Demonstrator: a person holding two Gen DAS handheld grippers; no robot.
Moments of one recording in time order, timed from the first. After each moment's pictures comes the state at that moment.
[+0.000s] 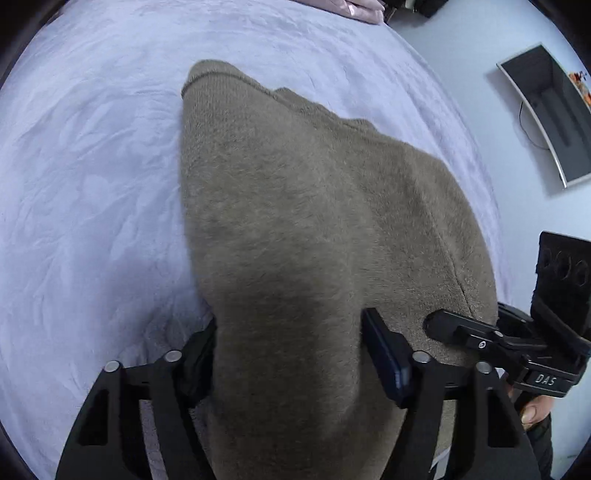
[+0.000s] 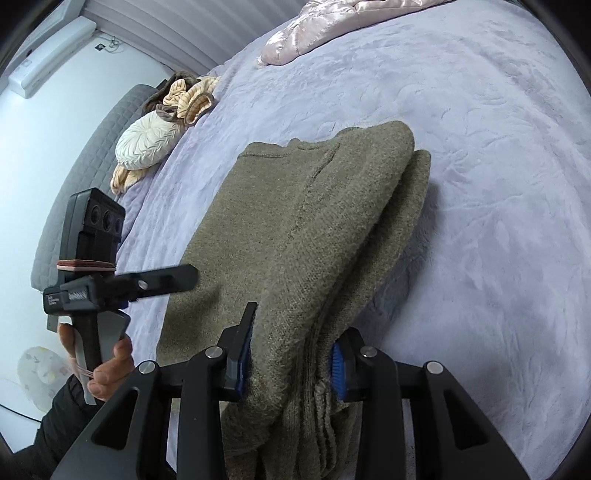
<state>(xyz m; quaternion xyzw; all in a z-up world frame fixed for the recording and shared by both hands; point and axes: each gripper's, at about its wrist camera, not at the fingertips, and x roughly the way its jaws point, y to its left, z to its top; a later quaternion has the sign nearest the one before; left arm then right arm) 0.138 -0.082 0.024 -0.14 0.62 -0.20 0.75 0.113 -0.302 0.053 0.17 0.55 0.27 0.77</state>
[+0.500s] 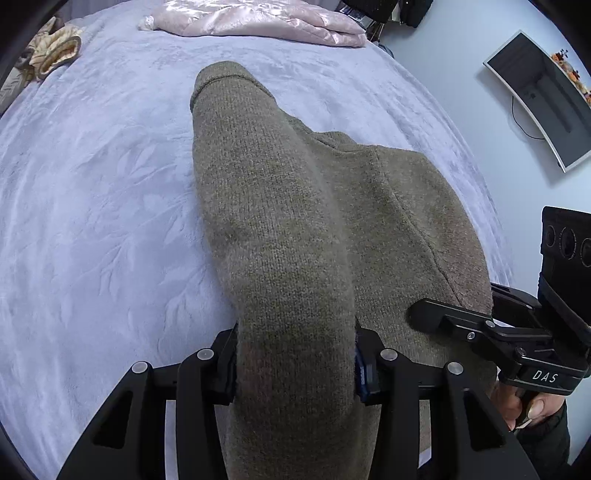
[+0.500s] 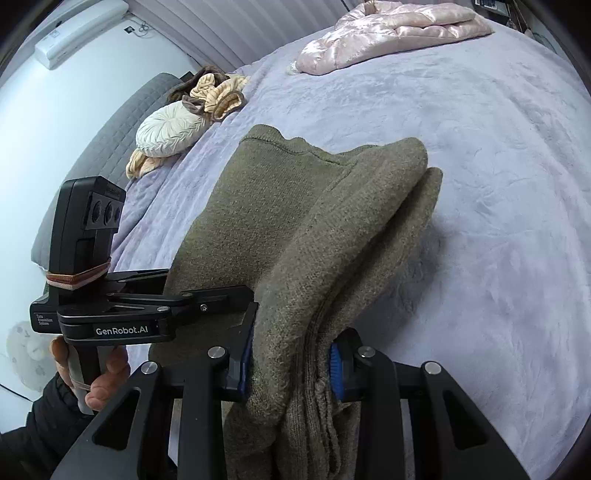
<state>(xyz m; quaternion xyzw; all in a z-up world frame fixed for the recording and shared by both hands) 0.088 -0.069 0.097 -0.10 0.58 -0.18 0.79 0.088 -0.272 0.094 0.13 0.52 0.30 0.79</state>
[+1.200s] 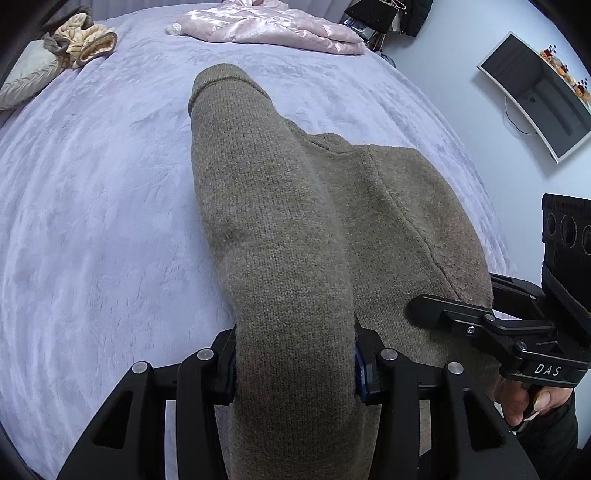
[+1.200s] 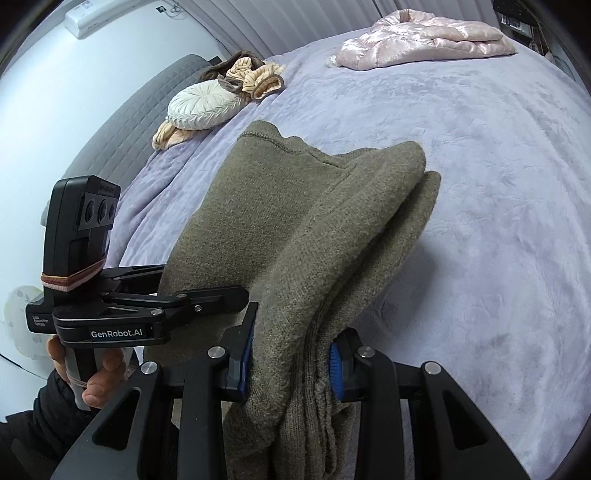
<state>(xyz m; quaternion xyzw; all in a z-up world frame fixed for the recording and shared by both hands) -0.020 -0.038 0.112 -0.10 0.56 -0.16 0.80 -0.003 -0.237 0.118 0.09 0.51 0.33 0.79</state>
